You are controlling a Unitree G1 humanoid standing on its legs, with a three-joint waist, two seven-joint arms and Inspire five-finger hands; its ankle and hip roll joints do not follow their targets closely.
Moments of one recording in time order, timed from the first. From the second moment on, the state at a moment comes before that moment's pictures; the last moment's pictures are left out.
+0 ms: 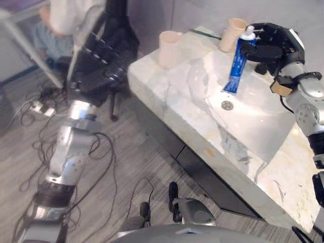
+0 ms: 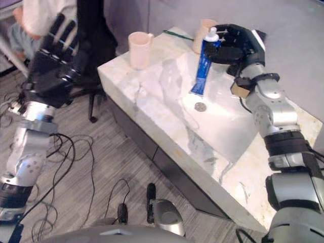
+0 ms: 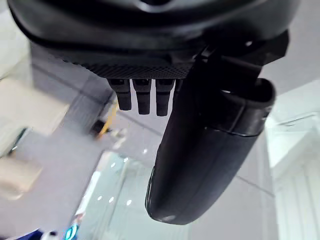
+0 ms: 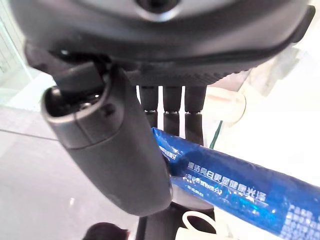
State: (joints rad) left arm -0.21 0.58 0.00 -0.23 -1.02 -0.30 -0.10; right arm -0.70 -0.93 0.18 0.36 0.78 0.06 -0.02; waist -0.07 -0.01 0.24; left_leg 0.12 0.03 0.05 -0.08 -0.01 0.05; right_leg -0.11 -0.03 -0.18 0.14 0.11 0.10
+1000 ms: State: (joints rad) left arm 0.02 0.29 0.32 0.82 -0.56 -0.47 0.80; right arm -0.96 -0.98 0.20 0.35 0.71 0.10 -0.09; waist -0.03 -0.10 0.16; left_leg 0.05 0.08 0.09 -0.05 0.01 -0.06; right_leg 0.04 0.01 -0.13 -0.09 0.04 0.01
